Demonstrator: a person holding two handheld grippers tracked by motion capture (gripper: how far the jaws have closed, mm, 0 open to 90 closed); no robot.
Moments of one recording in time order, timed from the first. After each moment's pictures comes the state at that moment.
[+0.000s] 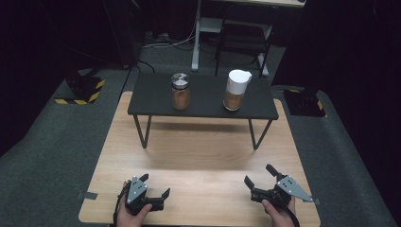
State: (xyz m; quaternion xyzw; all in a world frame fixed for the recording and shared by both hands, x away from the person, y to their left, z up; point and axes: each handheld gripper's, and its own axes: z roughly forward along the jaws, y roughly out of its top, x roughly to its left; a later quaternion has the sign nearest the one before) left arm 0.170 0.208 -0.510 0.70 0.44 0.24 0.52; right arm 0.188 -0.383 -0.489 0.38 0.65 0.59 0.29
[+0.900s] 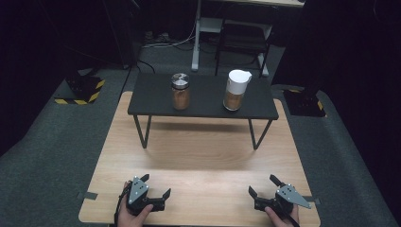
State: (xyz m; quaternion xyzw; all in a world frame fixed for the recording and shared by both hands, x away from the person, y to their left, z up) left arm 0.168 0.203 -0.508 0.70 0.44 0.24 0.51; right arm 0.180 -0.398 -0.507 0.40 0.69 0.53 0.30
